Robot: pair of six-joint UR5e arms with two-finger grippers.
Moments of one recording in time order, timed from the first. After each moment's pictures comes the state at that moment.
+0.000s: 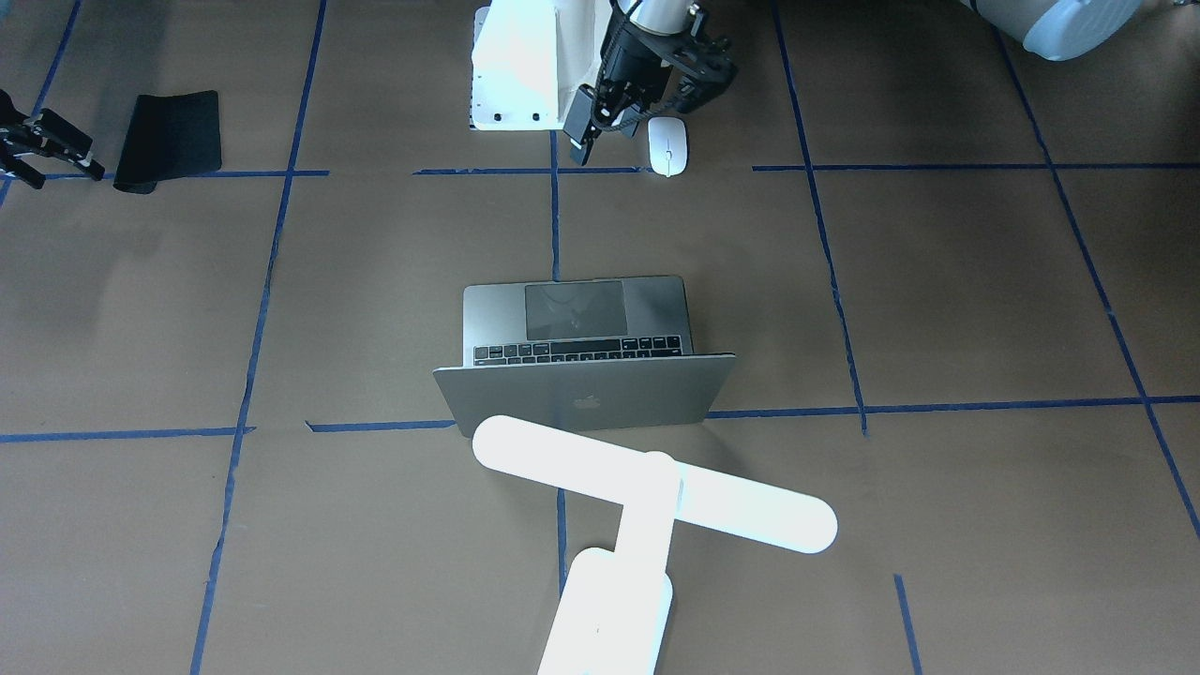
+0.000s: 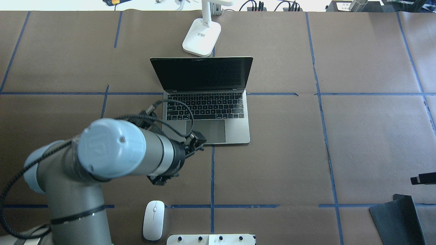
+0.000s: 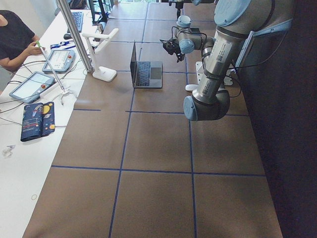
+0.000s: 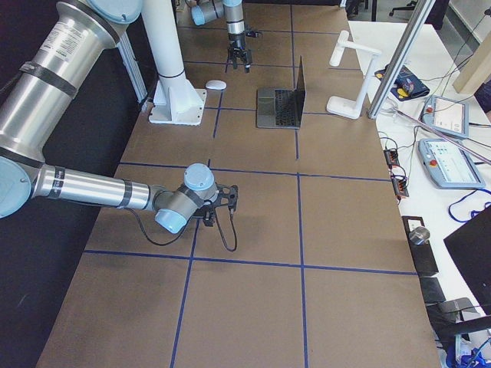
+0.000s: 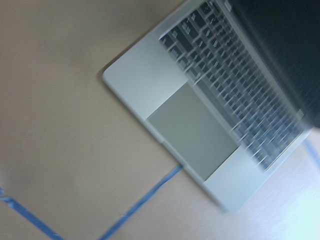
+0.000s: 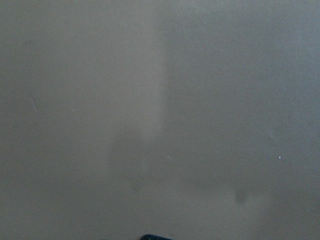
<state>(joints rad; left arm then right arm) -0.32 -2.13 -2.09 -1.56 -1.69 -2.11 0.80 -2.11 1.79 -0.46 2.19 1.05</state>
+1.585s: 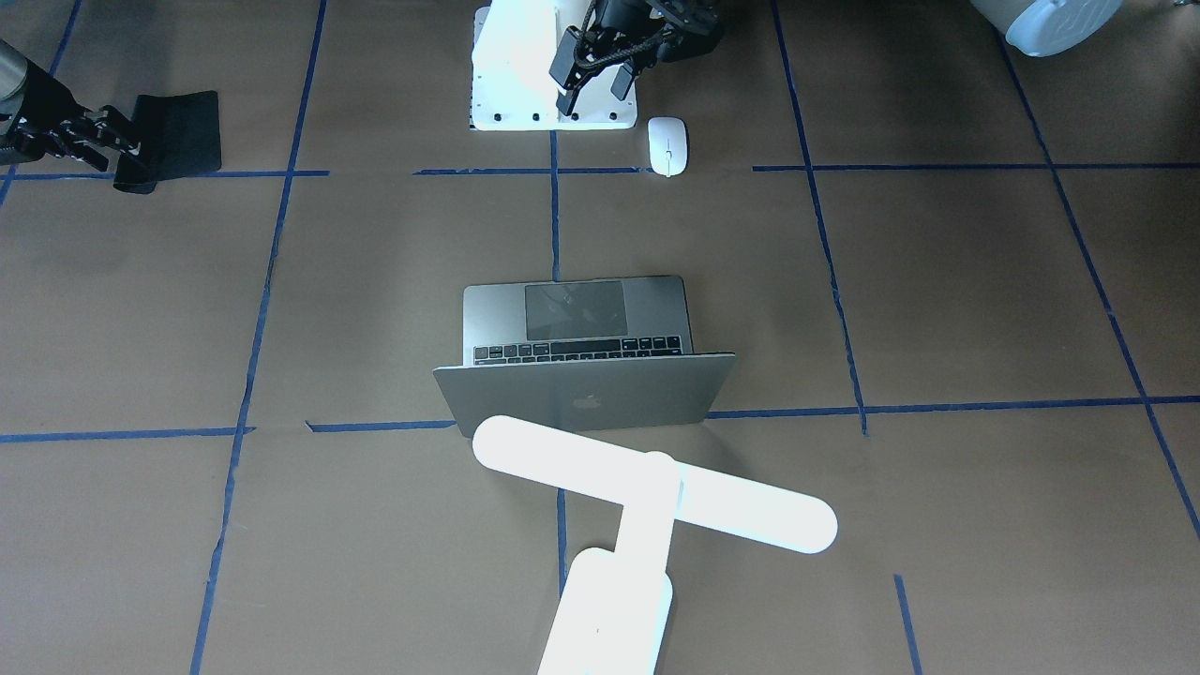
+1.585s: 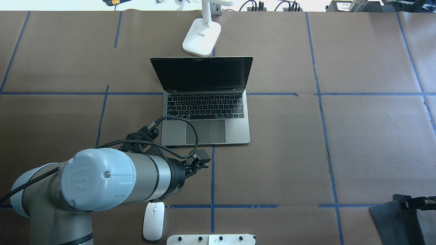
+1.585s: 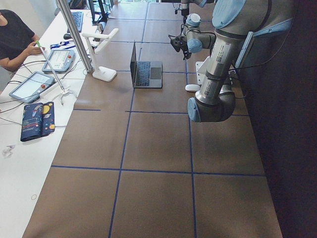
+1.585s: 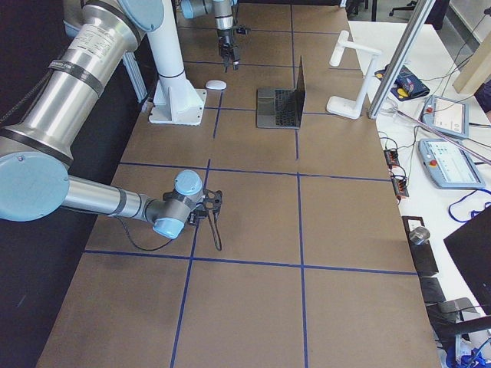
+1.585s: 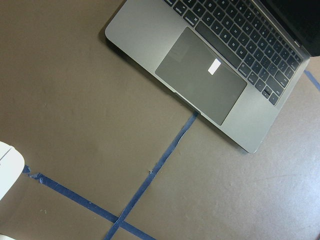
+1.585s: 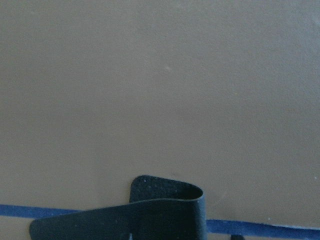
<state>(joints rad) -0.27 -2.10 -2.19 -1.56 -1.65 -2.08 0.55 -2.14 1.72 -0.30 2.08 1.28</state>
